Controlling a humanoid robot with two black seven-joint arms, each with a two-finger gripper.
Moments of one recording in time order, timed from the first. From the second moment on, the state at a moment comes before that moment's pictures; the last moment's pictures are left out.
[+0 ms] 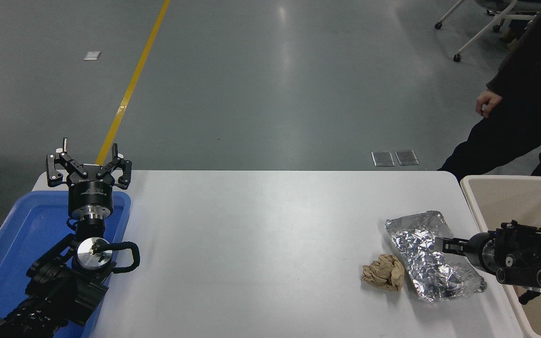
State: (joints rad) left arm -0.58 0.12 -1.10 -0.42 -0.12 -0.59 -0.60; right arm 1.06 -0.53 -0.85 0.96 -0.64 -0.22 -0.03
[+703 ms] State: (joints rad) left arm -0.58 0.12 -1.10 -0.42 -0.12 -0.59 -0.60; right arm 1.09 -0.57 -0.84 0.99 -0.64 -0.21 -0.04
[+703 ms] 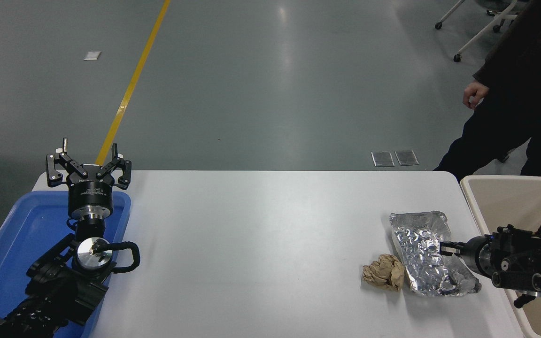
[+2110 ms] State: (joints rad) left arm -0.58 0.13 -1.10 -0.42 -0.12 -0.59 -0.59; right arm 2.59 -0.74 -1.84 1.41 -0.65 0.10 0.06
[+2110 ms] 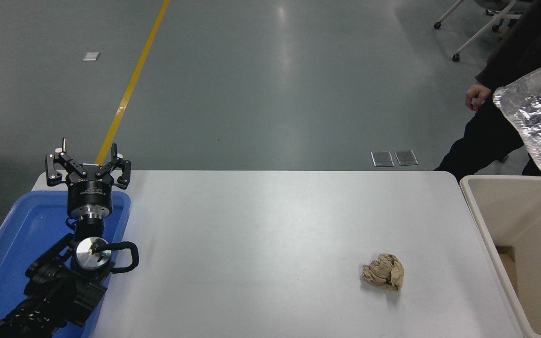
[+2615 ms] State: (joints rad) left arm -0.58 0.12 -1.10 -0.42 -0.12 -0.59 -0.59; right arm 1.63 -0.99 -1.29 0.85 -0.62 -0.10 0.05
